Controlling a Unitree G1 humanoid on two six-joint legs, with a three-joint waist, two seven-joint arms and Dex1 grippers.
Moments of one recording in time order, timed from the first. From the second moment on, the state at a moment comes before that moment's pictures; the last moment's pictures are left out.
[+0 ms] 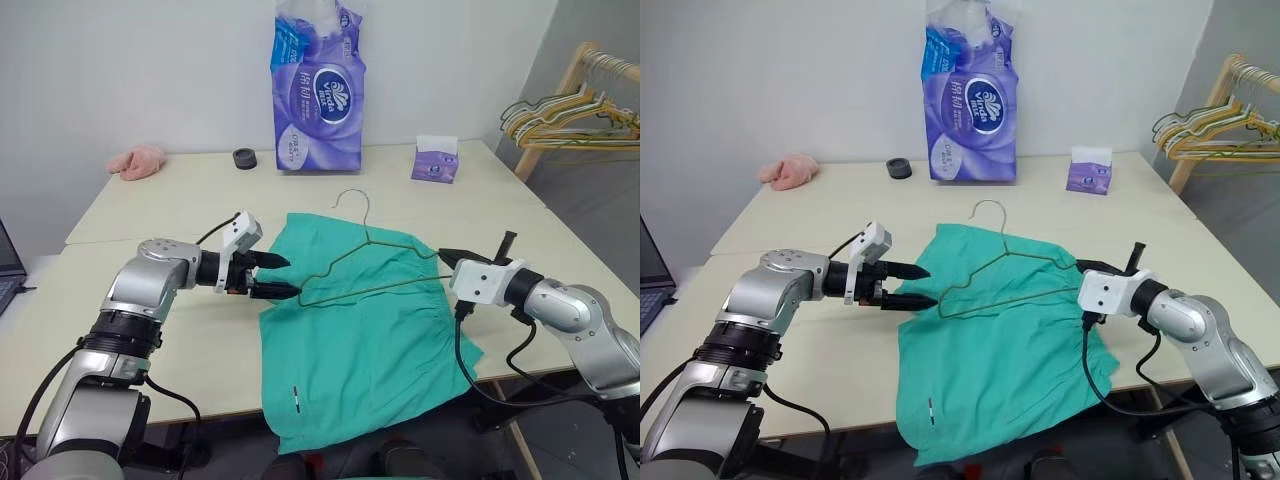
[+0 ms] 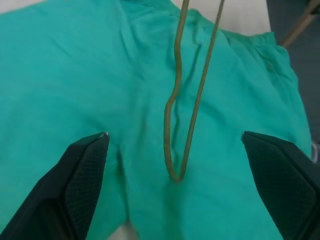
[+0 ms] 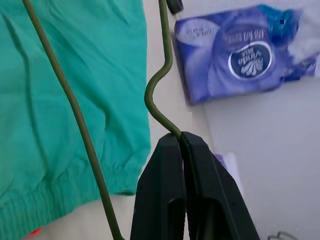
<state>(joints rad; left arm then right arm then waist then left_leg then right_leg) -0.61 0.70 -0.17 0.30 -0.31 0.59 -1.35 -0.24 -0.84 0.15 -0.20 -0.26 -0.14 0.57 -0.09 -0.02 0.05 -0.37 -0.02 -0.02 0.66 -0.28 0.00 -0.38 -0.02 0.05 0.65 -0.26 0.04</state>
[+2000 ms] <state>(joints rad) -0.51 0.71 -0.25 0.18 -0.22 0.45 -1.32 -0.11 -0.86 -0.03 -0.58 0.08 0.34 0.89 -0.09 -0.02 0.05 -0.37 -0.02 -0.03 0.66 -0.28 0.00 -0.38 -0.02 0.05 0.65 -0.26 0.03</state>
